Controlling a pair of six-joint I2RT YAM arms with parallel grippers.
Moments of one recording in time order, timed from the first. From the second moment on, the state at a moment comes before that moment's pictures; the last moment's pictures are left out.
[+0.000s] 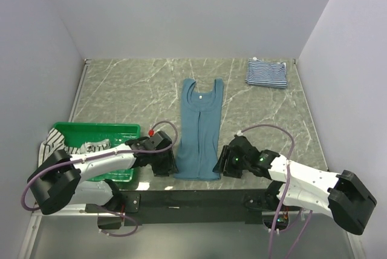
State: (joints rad) left arm -0.87 1.25 0.55 -0.43 0.09 -1.12; right arm 0.81 0.98 0.35 -0.35 -0.10 1.09
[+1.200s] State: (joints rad) left arm -1.01 1.15 0.52 -0.52 0.08 -1.19; right arm 1.14 1.02 0.45 -0.58 0.02 1.20
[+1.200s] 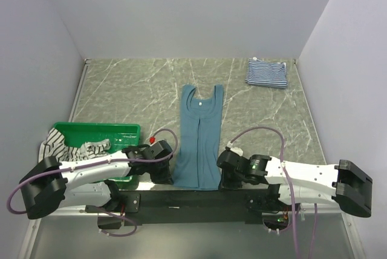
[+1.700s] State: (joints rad) left arm -0.86 1.23 0.75 -0.58 0.04 -1.11; right arm 1.01 1.12 0.72 -0.69 0.12 1.10
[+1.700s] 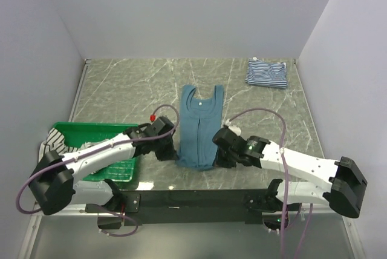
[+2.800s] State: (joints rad) left arm -0.49 1.95 1.40 -0.34 0.14 -0.86; right arm 0.46 1.79 1.21 -0.44 0.01 0.74
